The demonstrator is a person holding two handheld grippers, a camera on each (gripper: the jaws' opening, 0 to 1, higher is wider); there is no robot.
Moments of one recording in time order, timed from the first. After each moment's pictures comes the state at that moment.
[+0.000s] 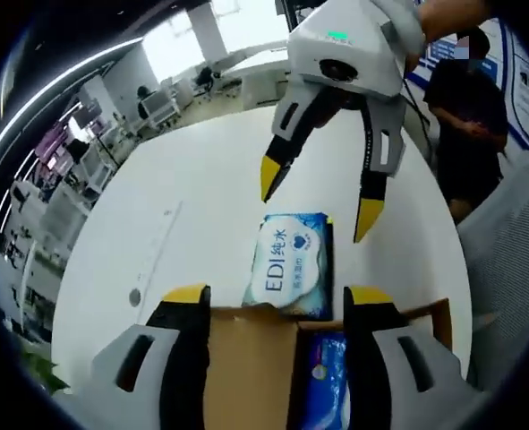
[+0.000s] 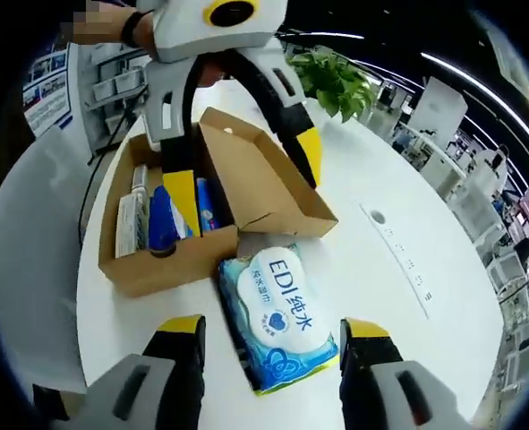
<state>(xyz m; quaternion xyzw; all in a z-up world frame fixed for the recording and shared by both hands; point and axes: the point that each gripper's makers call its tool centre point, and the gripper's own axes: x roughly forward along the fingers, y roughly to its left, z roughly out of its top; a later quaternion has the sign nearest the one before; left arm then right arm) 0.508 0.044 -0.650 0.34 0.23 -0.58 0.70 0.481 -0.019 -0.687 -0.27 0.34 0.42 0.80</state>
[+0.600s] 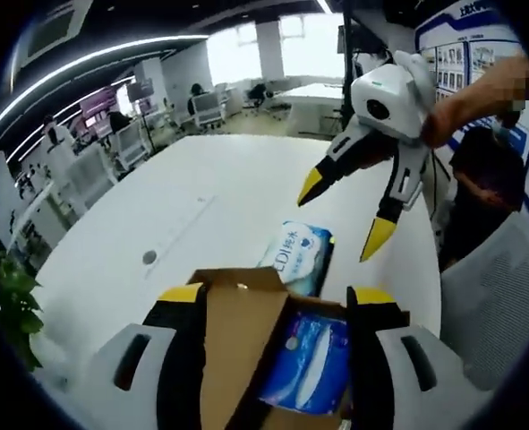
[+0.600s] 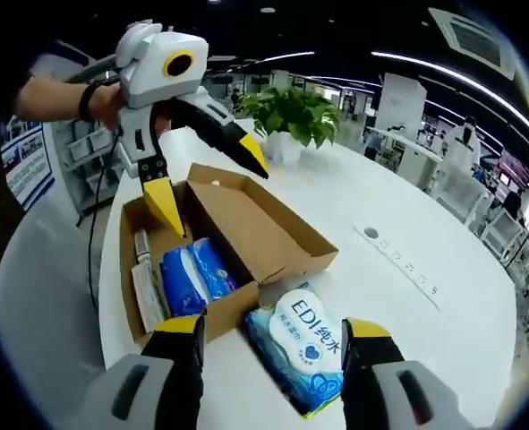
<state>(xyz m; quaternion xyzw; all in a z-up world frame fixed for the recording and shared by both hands) 0.495 0.104 -0.615 0.21 0.25 -0.53 0.78 0.464 0.015 -0.657 -0.17 0.31 0.39 0.85</state>
